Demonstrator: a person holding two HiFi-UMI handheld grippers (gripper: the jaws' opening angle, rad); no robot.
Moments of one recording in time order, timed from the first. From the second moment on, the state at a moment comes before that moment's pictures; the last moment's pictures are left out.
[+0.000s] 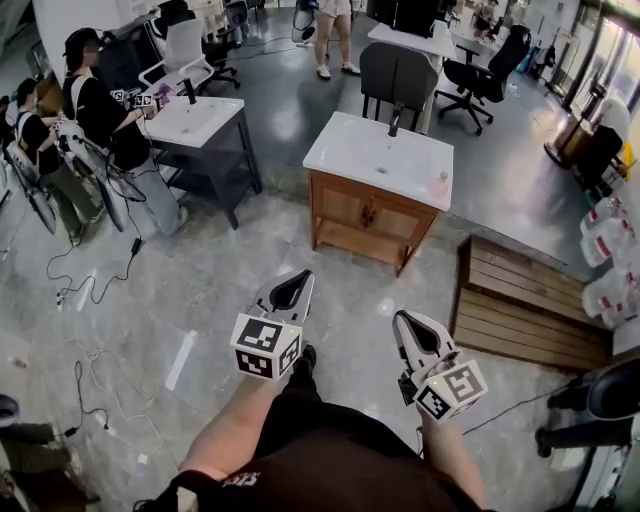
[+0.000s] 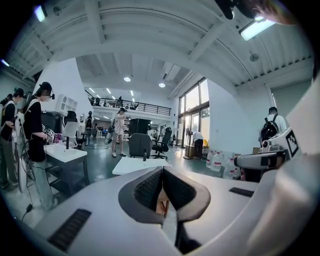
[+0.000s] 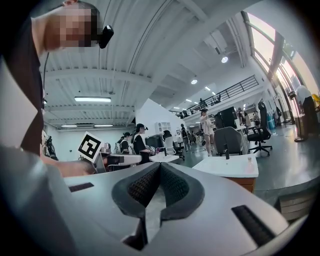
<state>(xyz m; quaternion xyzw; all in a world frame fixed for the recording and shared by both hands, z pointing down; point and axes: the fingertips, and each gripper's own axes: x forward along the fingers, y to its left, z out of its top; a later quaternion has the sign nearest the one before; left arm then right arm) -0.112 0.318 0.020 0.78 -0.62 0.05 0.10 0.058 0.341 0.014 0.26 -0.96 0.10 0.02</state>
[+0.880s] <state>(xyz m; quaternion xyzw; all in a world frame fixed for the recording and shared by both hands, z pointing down) -0.251 0.094 0.049 0.81 -0.56 0.08 0.12 -0.097 0.122 0.038 0.29 -0.95 0.14 0.04</state>
